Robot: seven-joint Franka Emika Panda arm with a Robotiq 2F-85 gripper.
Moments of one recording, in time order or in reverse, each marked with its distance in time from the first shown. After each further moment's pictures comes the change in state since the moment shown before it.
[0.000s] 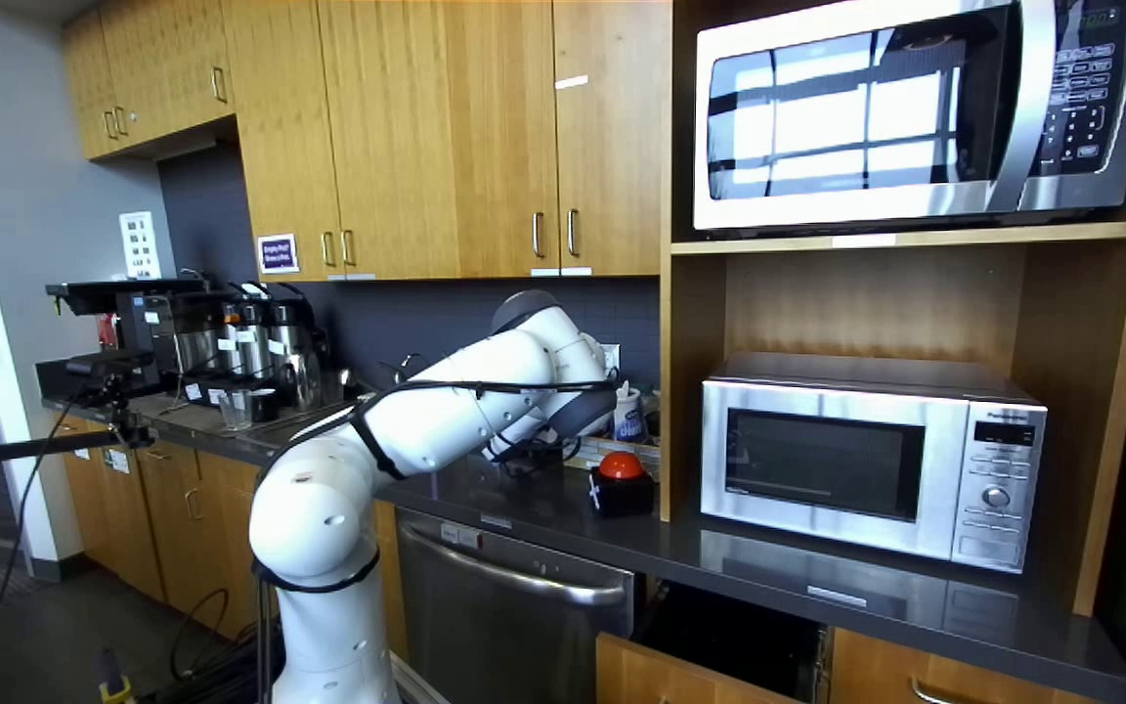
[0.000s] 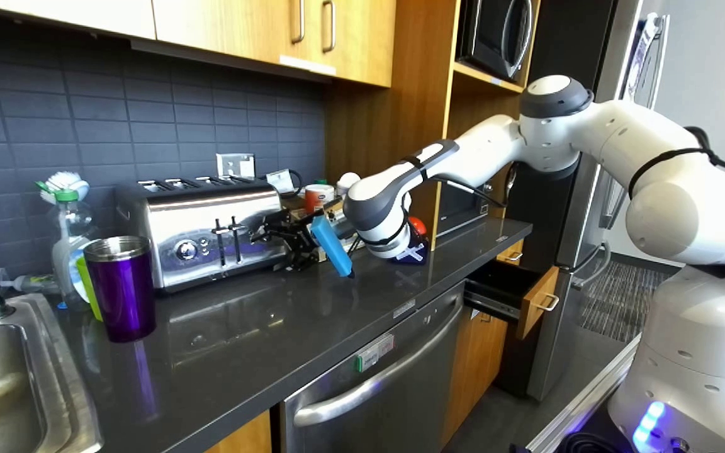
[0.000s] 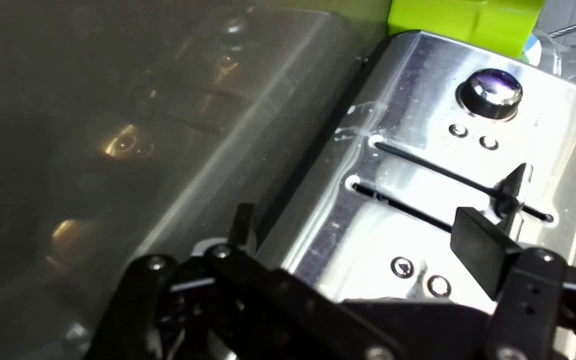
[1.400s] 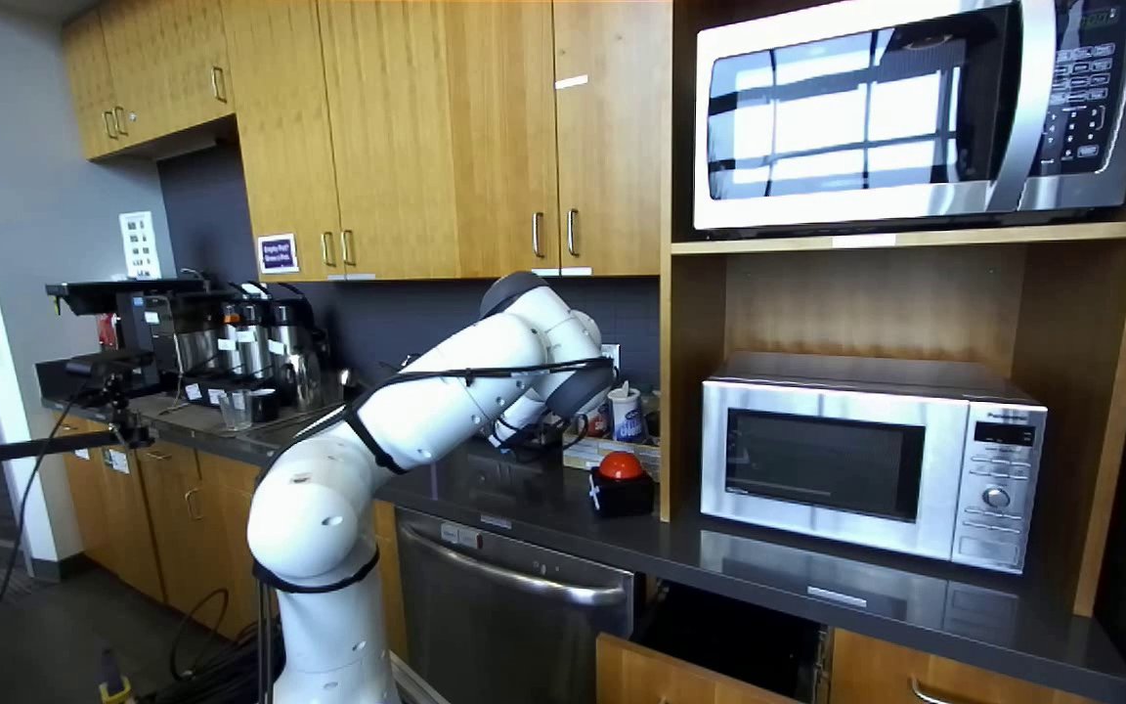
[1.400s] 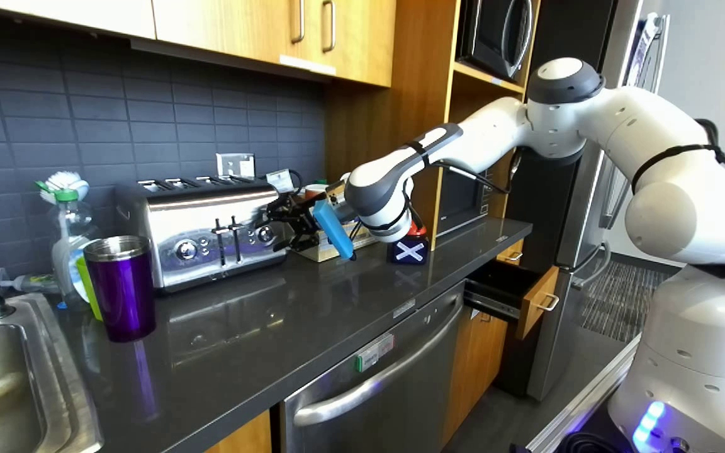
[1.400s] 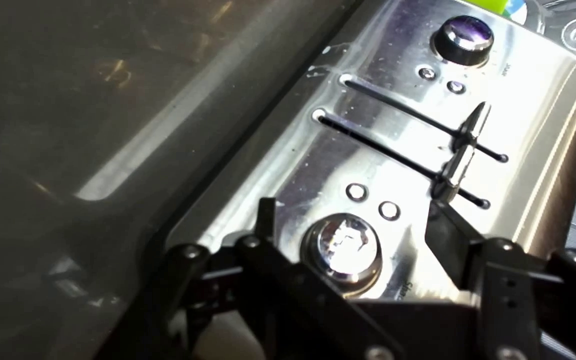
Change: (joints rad) arm -0.015 -0.095 0.007 -0.002 0.023 0.000 -0.003
